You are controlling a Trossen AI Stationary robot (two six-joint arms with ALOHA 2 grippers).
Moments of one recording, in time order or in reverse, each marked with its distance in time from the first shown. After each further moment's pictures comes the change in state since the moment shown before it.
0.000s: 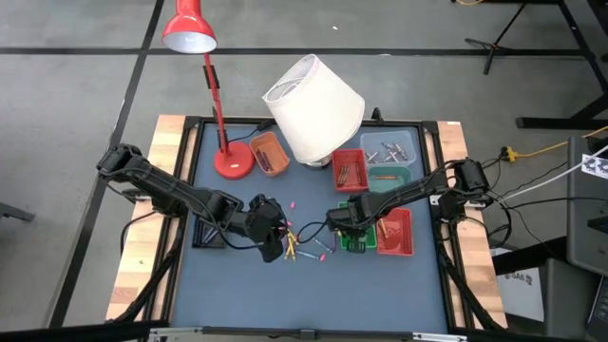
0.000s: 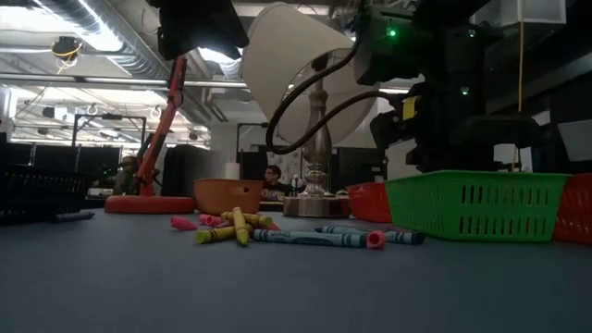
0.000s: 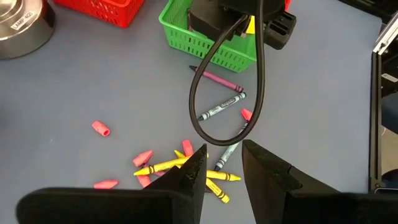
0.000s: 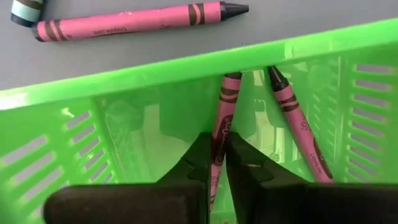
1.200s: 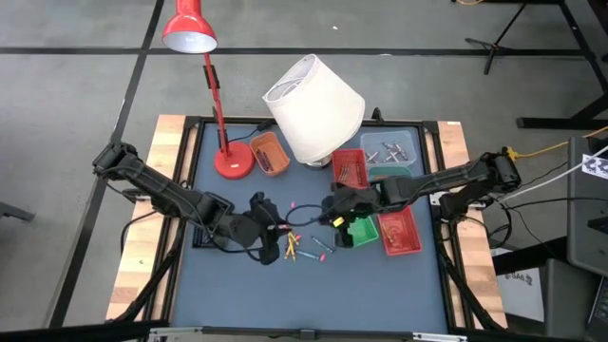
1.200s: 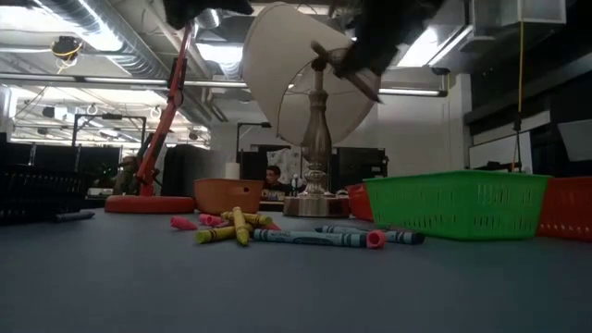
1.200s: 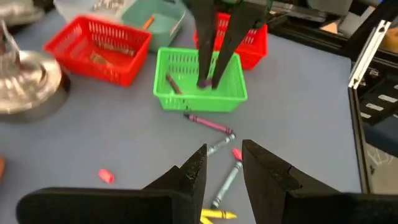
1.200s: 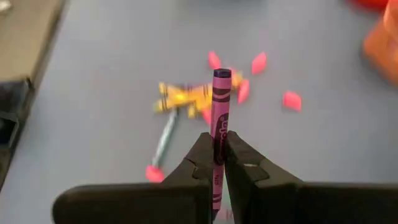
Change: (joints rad) left arm -0.064 -0.050 0.000 0.104 -0.157 0.108; right arm 0.000 -0.286 0.098 0.338 0.000 -0.132
